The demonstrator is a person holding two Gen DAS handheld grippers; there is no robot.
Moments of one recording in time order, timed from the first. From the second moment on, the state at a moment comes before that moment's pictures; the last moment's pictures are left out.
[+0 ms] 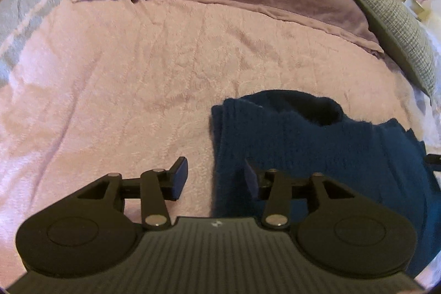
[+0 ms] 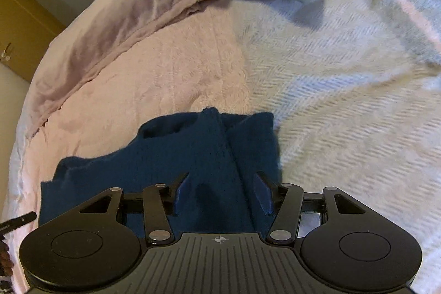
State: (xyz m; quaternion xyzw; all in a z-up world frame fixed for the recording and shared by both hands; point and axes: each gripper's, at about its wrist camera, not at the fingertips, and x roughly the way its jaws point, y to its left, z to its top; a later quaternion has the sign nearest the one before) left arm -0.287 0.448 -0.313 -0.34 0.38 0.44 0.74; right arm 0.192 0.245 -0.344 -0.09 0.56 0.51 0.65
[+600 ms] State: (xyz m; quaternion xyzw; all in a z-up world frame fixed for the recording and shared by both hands) left arm -0.254 0.428 -0.285 -0.21 0.34 0.44 0.80; right arm 0.189 0.211 -0.286 -0.05 0.44 0.59 0.67
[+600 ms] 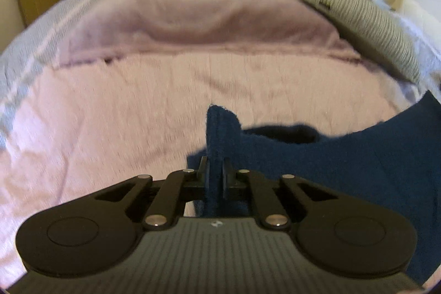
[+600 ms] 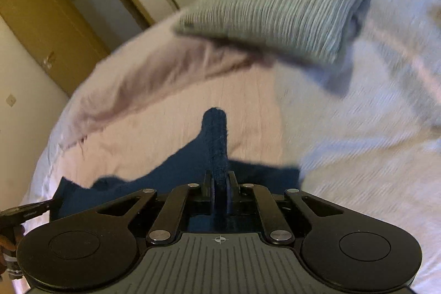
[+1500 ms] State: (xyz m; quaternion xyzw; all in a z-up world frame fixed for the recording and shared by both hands) left arm -0.251 0.308 -0.295 -0.20 0.43 0.50 0.73; right arm 0.098 0.144 -0.314 -0.23 0.46 0.50 0.70
